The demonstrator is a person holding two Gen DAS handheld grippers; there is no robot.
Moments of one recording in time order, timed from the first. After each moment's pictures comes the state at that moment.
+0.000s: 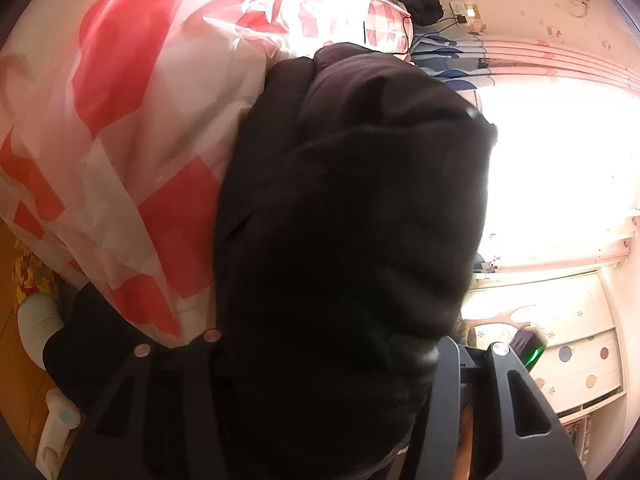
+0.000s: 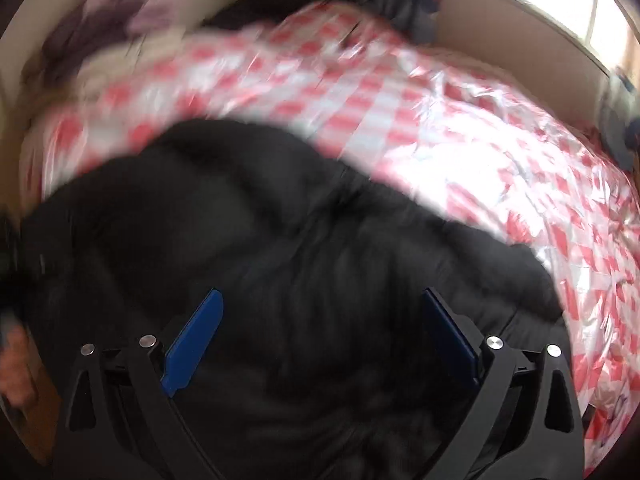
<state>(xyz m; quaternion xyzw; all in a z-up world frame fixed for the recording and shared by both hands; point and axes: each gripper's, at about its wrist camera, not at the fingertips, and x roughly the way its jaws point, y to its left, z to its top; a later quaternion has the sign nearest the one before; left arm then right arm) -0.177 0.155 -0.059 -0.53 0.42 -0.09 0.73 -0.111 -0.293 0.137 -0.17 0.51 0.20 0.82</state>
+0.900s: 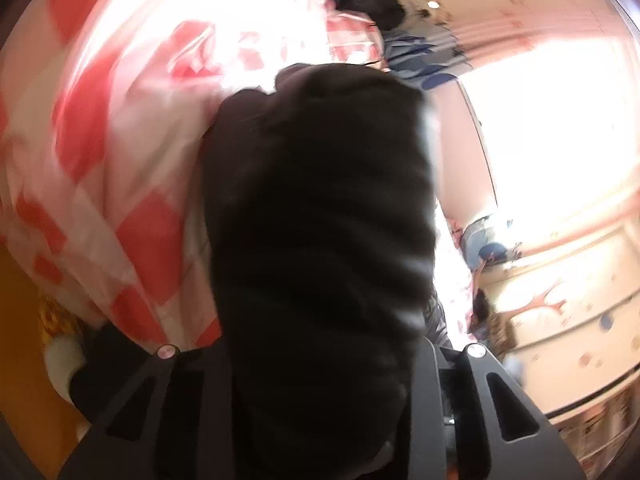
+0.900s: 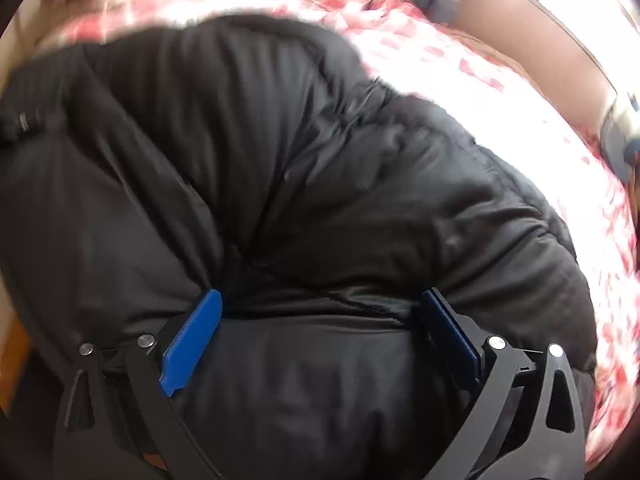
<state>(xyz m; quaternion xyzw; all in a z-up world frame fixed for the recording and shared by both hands) -0.212 0.105 -0.014 -0.43 0.39 -0.07 0.81 -0.167 -0.297 0.122 -0.19 0.51 0.19 0.82</state>
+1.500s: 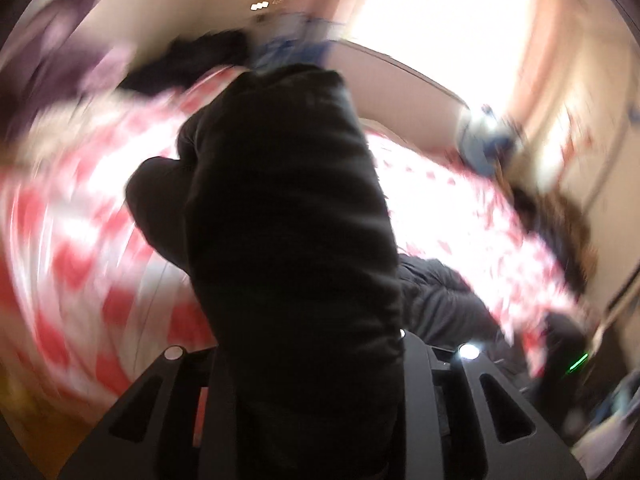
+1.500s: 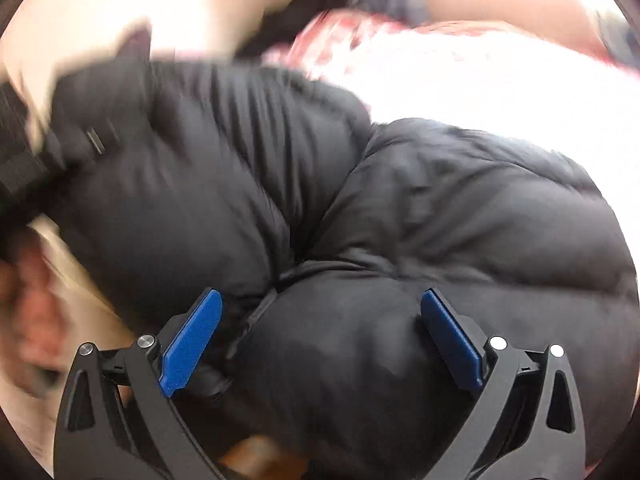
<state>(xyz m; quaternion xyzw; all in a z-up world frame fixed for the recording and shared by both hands) -0.212 -0.076 0.114 -0.07 0.35 -0.12 0.93 -0.182 -0.419 0.175 0.09 0.48 0.27 0.83</state>
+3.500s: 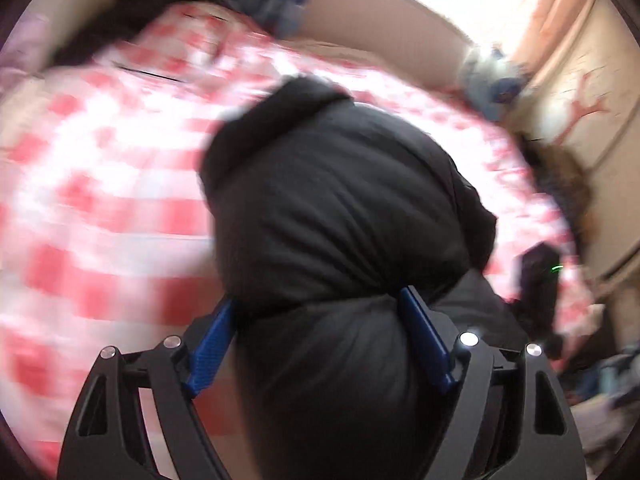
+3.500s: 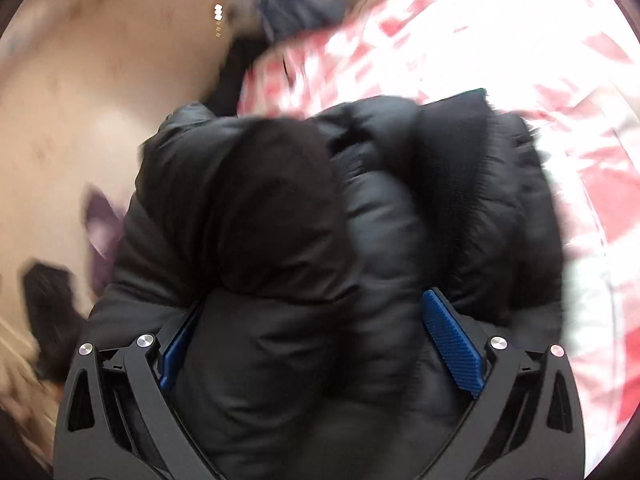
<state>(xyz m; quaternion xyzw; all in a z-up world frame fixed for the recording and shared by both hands) -0.074 -0.023 0.070 -0.06 0.48 -0.13 0.87 -0.016 -0.461 0.071 0.28 0.51 0.24 0.78</state>
